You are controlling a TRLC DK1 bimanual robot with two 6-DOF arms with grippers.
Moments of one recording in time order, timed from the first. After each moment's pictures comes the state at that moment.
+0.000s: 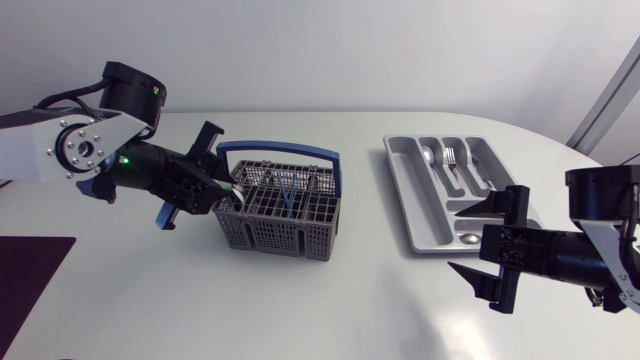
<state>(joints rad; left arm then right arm) -0.27 1.48 0.97 -0.38 0.25 1.93 0.02 1.03 0.45 -0.23 -0.36 -1.33</state>
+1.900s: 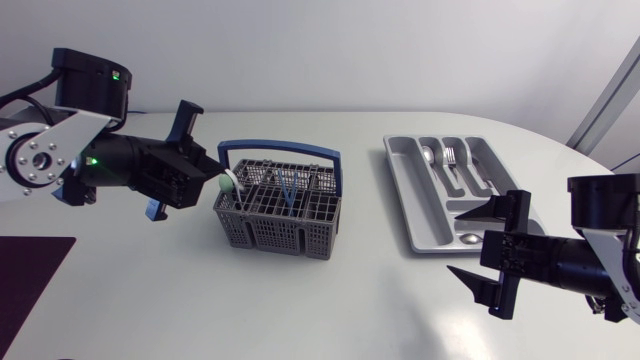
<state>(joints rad) -0.25 1.33 0.91 -0.27 0.25 1.90 0.03 0.98 0.42 -0.22 -0.36 -1.32</state>
